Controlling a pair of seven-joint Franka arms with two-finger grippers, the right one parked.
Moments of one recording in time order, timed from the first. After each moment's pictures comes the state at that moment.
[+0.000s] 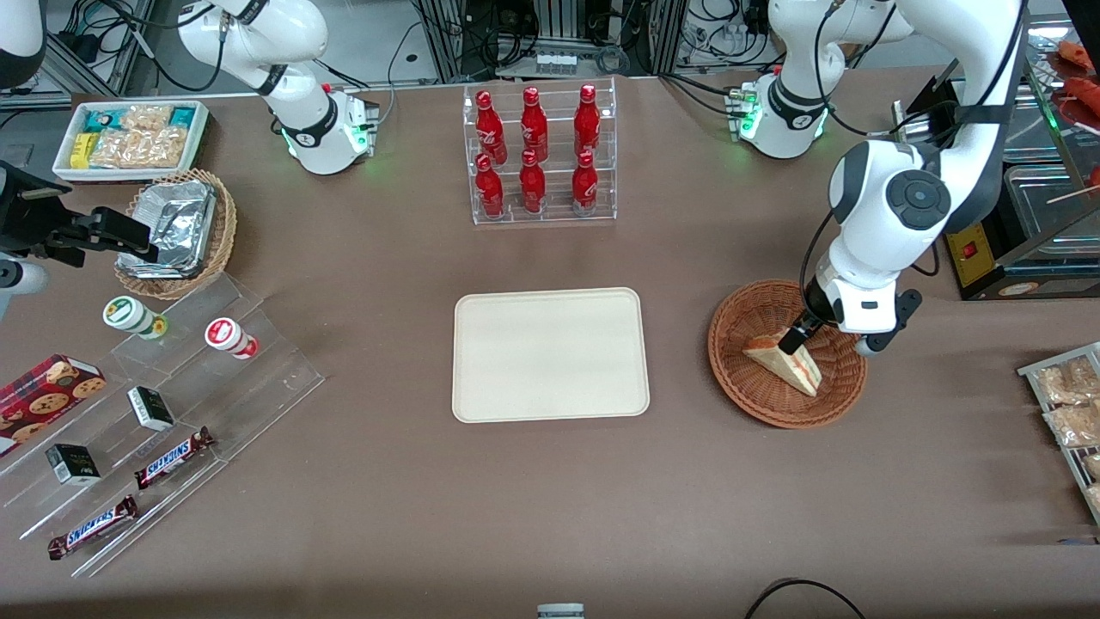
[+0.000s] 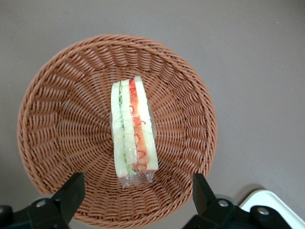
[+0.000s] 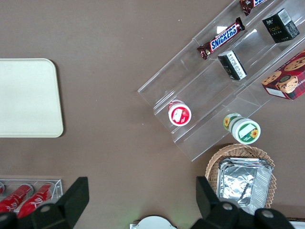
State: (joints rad) arm -0.14 0.08 -0.07 -2.25 0.02 2.44 -1.03
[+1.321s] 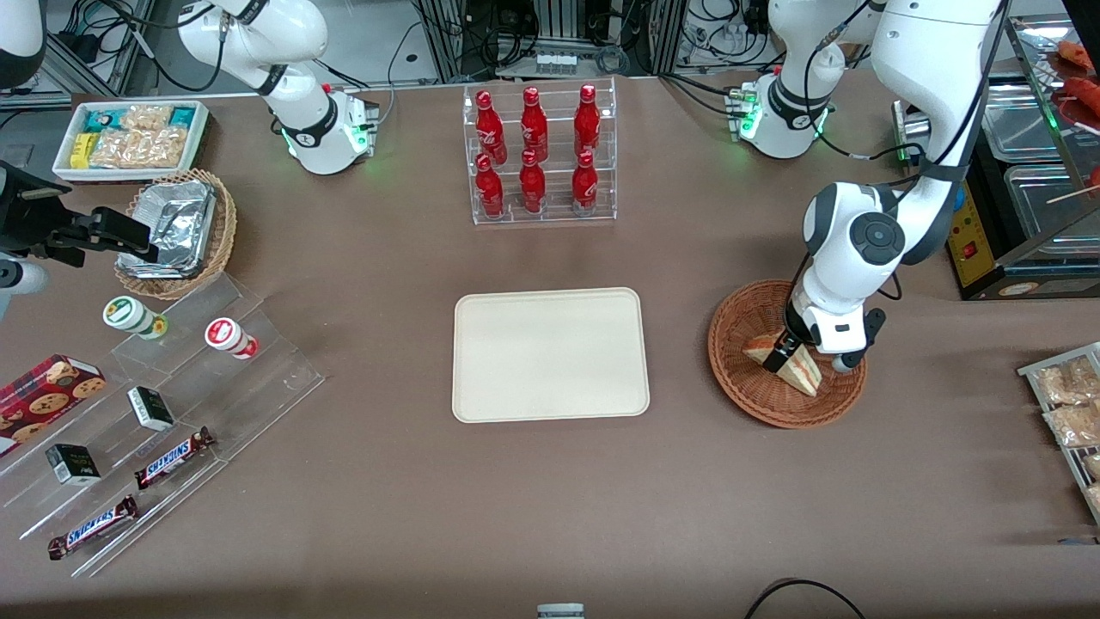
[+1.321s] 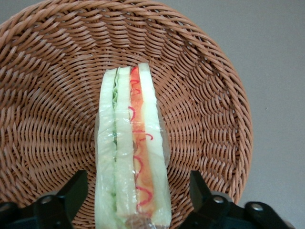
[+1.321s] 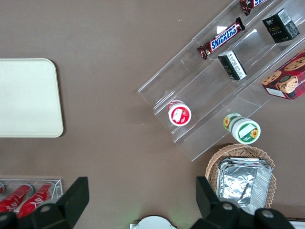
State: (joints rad) arm -0.14 0.25 -0.07 -2.29 0.02 2.66 -1.09
